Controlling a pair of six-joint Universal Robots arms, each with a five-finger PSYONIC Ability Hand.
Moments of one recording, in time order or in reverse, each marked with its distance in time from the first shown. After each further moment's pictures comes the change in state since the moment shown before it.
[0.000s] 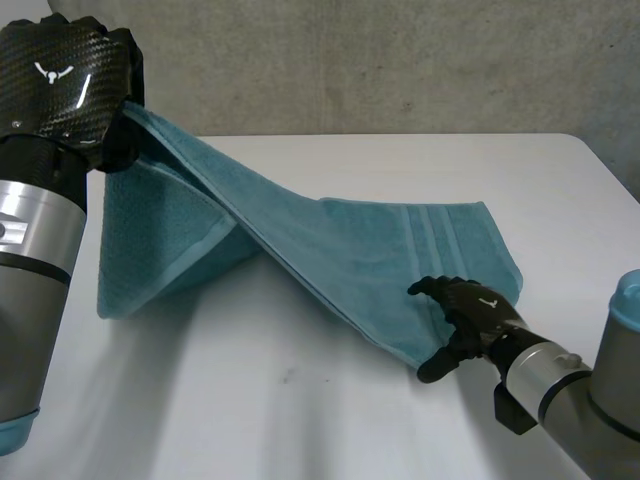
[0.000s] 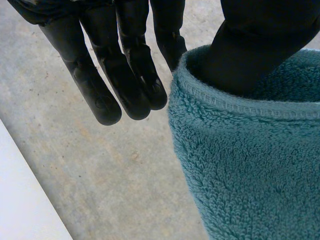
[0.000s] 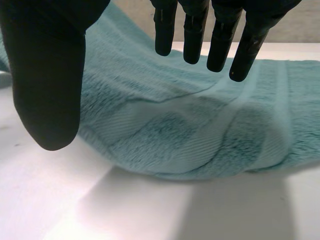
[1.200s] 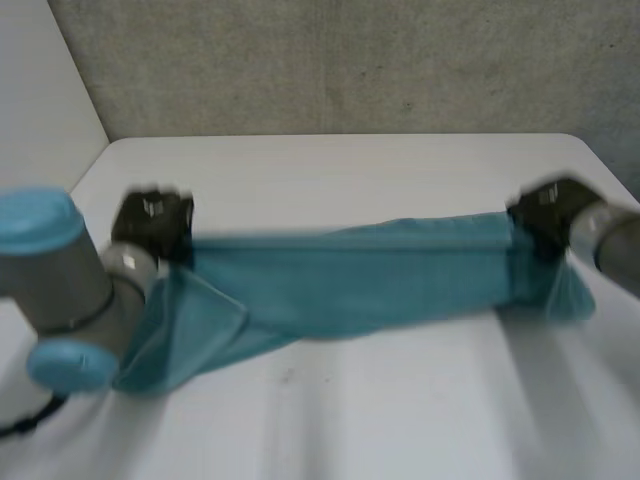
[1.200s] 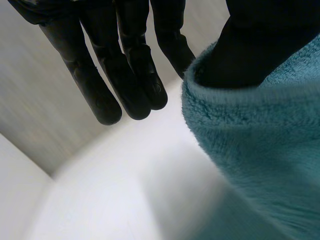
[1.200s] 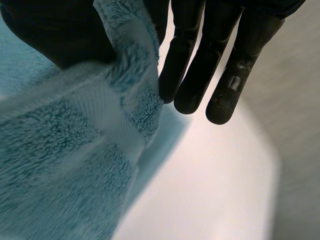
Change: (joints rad) left arm 0.108 -0.583 0.209 -0.147 0.047 0.010; right arm -0.151 0.182 -0.680 0.511 0.143 -0.901; left_hand 0.000 0.000 0.001 0.000 0.000; right_hand 0.714 0.809 0.903 0.894 0.866
